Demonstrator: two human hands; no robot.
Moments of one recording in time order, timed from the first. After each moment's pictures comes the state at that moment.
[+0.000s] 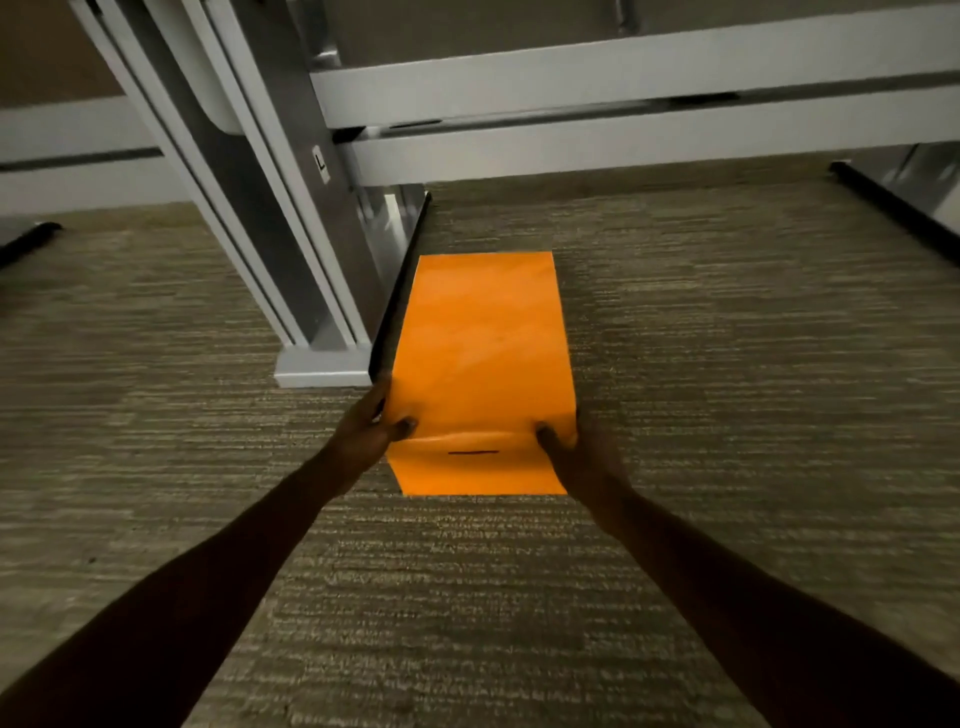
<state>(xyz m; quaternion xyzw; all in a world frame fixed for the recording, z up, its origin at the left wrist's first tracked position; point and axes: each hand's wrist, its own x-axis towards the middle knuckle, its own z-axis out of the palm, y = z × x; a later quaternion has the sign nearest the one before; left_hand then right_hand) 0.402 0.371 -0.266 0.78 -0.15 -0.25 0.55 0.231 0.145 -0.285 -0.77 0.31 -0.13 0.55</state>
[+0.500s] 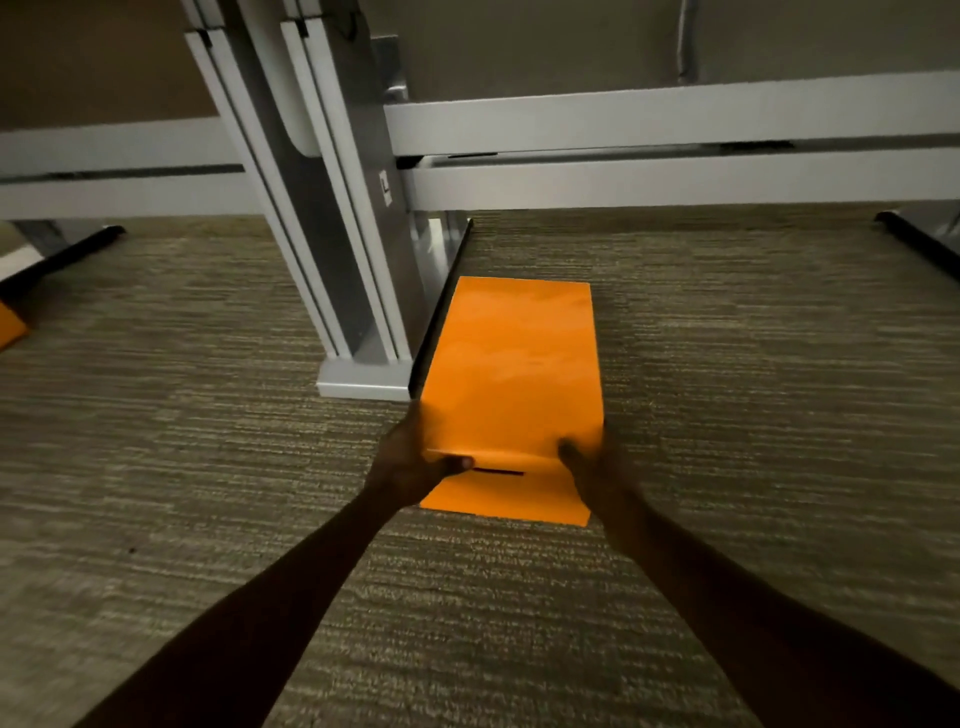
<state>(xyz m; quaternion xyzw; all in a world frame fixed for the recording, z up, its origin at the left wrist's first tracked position) 0.395 0.382 -0.276 0.91 -0.21 -0.09 0.35 0.263 0.171 -0.283 -0.69 0.34 -0.12 0.63</state>
